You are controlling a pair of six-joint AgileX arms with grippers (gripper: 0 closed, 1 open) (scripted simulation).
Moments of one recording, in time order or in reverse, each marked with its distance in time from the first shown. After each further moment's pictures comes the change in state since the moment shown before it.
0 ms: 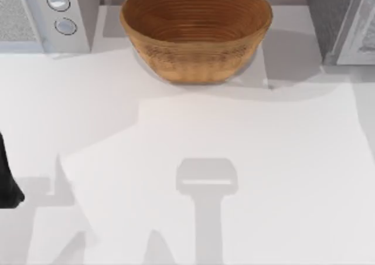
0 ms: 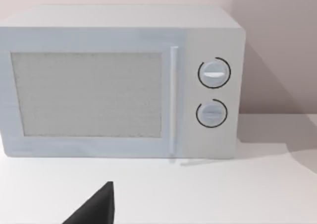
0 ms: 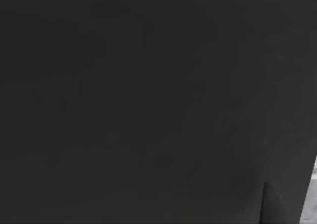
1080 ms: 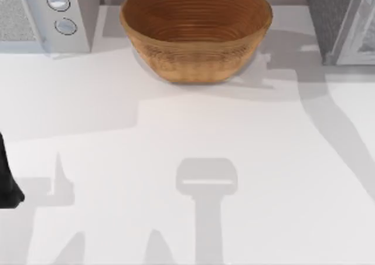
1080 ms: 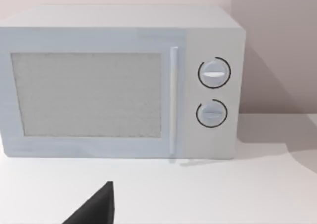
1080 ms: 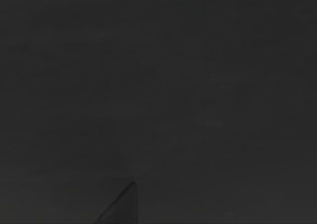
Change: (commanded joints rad) left arm 0.000 0.000 0.000 0.000 0.000 0.000; right arm 0.371 -0.022 -0.012 -0.008 0.437 -0.008
